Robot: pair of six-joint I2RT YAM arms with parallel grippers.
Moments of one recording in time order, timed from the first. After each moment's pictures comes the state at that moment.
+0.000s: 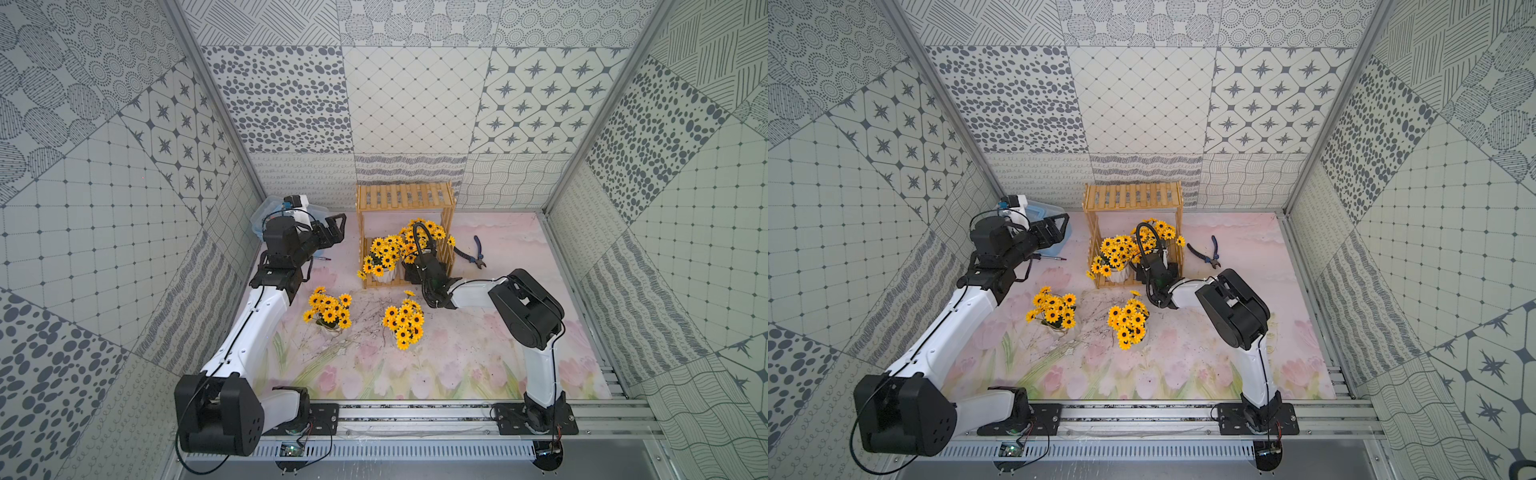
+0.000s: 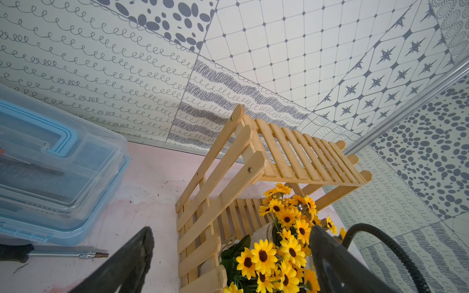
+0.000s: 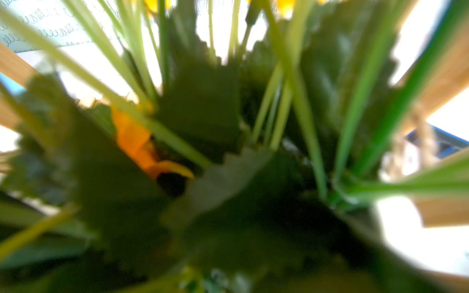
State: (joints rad) left arm -0.07 1.24 1.01 0.03 0.33 -0.43; right arm 0.68 2.05 1.13 0.32 0.44 0.47
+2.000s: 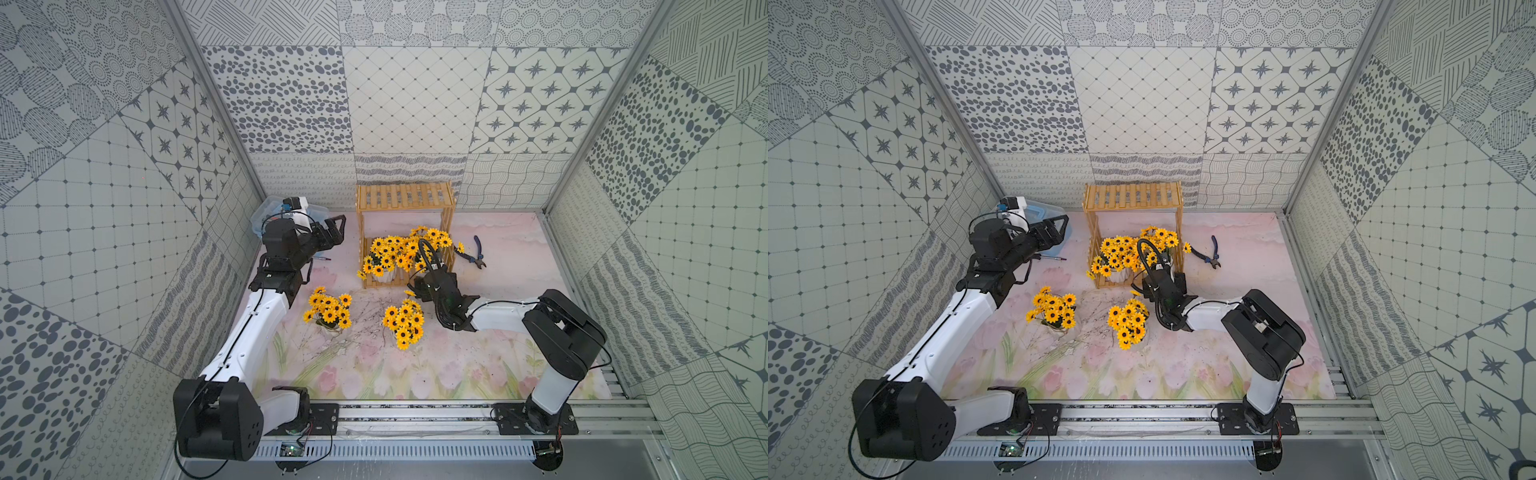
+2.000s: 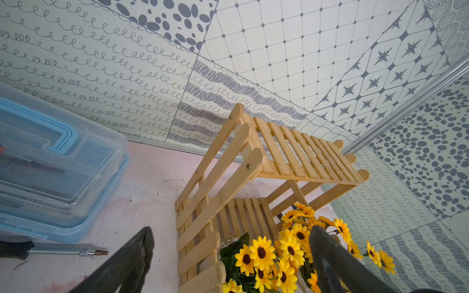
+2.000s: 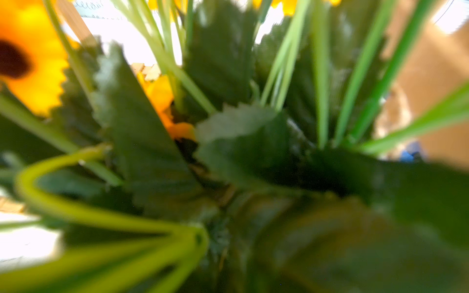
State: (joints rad) left arm -0.07 1.22 0.99 0.04 0.33 -0.44; right arm 0.77 1.74 0.84 0.32 0.53 0.32
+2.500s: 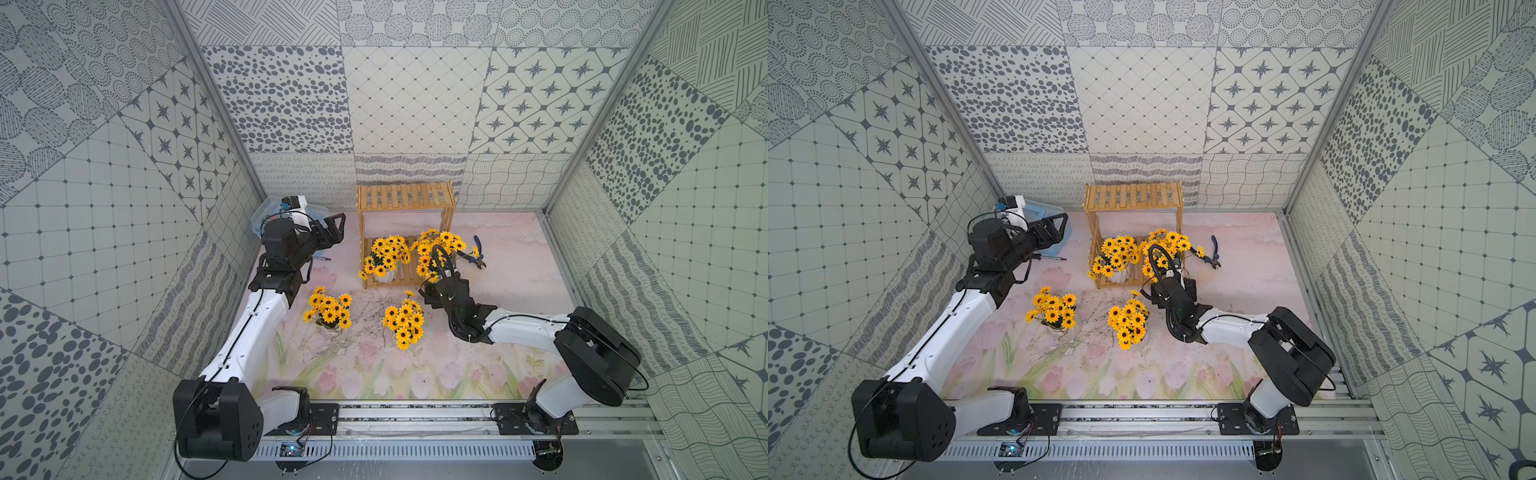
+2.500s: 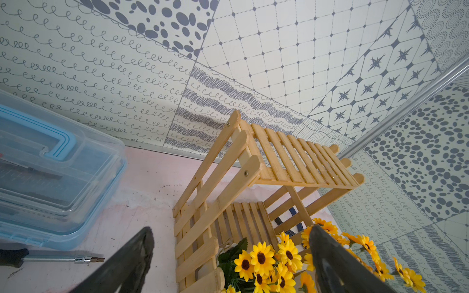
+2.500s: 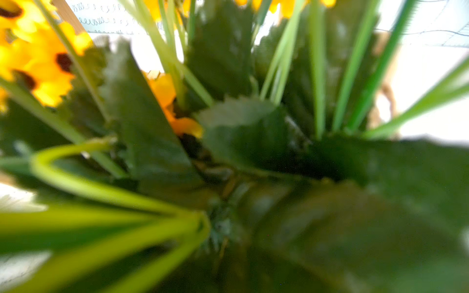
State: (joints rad) left arm -0.07 1.22 0.99 0.06 0.33 -0.45; right arm 0.78 1.53 0.69 0.25 0.56 0.38
